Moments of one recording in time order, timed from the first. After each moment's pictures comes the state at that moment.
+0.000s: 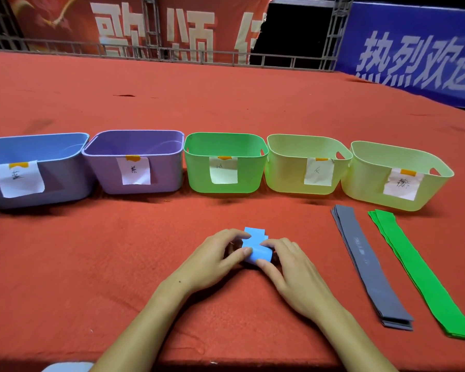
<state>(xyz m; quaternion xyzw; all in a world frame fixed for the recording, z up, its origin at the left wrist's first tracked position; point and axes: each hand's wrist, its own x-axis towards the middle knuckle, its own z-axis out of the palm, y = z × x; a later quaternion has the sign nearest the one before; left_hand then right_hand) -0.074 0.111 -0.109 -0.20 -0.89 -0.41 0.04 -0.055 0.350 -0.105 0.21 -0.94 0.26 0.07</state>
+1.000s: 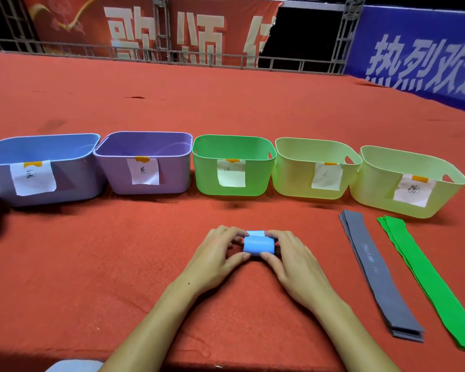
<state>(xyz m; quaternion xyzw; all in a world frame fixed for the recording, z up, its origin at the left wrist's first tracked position) -0.081 0.106 -0.123 -0.17 -0.90 -0.38 0.11 -0.083 0.342 -0.108 0.20 -0.95 0.23 0.09</state>
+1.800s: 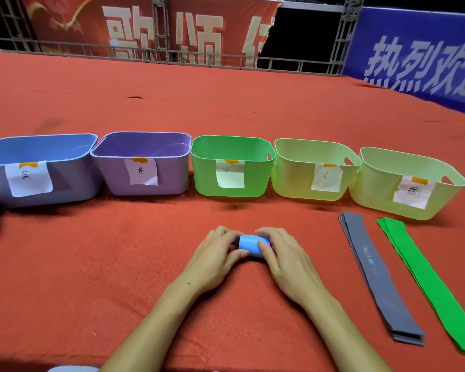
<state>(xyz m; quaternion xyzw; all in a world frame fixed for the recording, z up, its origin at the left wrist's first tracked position) -0.091 0.108 -0.123 -0.14 -0.93 -0.33 0.08 -0.089 0.327 -0.105 0.19 -0.94 0.28 0.08</state>
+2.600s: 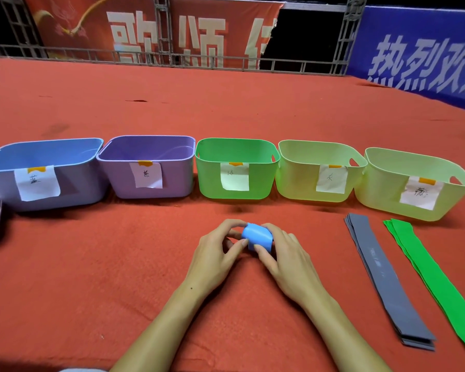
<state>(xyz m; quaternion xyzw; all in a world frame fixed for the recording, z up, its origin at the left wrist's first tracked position) -0.077 0.112 -0.105 -0.11 -0.84 -0.51 0.16 -0.095 0.314 -0.105 0.19 -0.93 0.28 0.12</state>
